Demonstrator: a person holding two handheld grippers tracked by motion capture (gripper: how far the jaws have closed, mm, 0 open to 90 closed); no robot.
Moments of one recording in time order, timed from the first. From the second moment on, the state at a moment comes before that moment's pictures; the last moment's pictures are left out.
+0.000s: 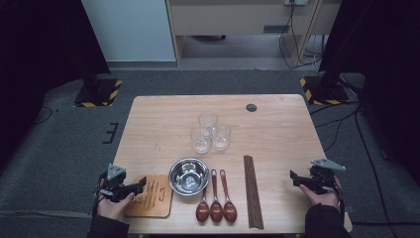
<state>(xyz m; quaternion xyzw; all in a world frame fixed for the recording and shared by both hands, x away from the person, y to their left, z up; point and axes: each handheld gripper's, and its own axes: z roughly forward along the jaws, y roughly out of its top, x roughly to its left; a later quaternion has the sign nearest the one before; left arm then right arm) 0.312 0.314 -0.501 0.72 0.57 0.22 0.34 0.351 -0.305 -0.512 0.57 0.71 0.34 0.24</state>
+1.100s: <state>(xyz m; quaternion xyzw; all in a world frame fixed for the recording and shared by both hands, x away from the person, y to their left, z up) 0.321 0.298 -0.520 0.74 0.57 0.19 0.31 0.353 -0.302 -0.515 0.57 0.71 0.33 0.23</state>
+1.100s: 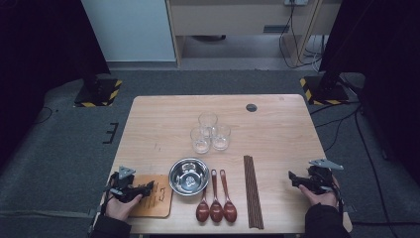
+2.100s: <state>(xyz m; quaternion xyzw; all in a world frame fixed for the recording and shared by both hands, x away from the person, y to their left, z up) 0.322 0.303 -0.527 0.72 0.59 0.18 0.33 0.354 -0.300 -0.514 0.57 0.72 0.34 0.22</state>
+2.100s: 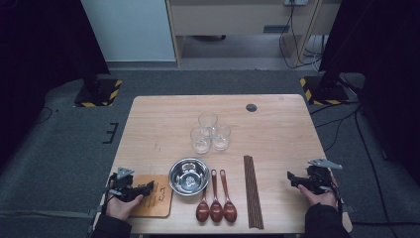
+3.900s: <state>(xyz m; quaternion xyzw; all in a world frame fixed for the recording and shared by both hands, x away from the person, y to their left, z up) 0.316 0.307 -0.527 0.69 0.61 0.19 0.34 0.373 -0.218 -0.462 0.50 0.72 0.43 0.21</state>
